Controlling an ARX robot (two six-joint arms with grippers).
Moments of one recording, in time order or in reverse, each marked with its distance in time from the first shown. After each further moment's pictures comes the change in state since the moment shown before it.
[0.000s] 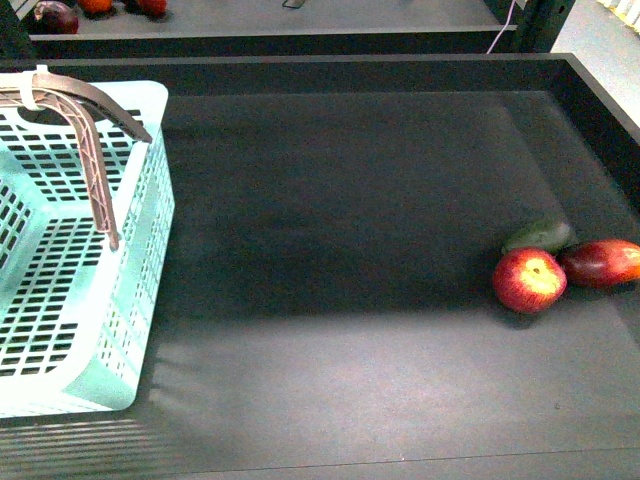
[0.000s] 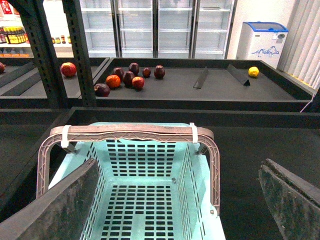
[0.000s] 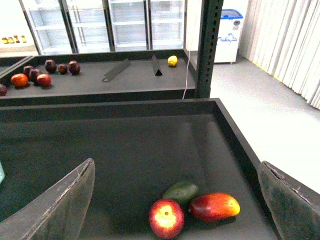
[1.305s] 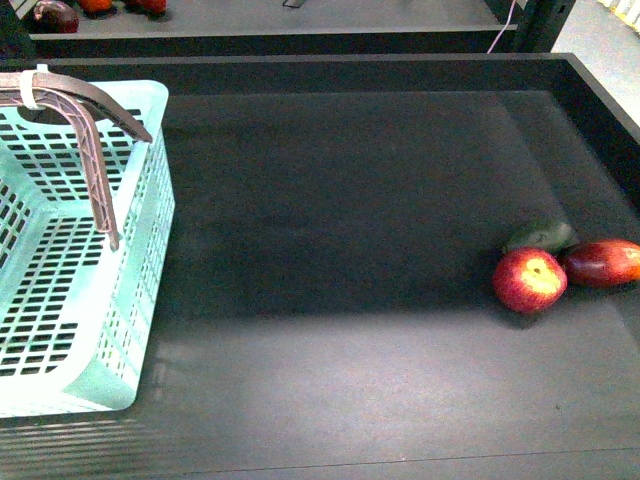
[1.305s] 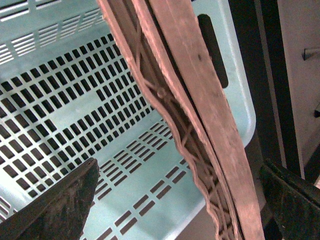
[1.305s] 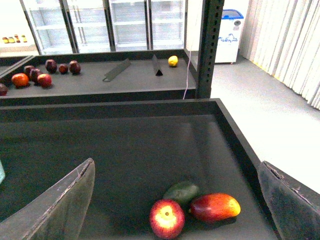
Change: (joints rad) left arm 0.189 1.695 0.897 0.026 0.075 -1.059; right arm 0.000 0.000 0.000 0.000 -0.001 0.000
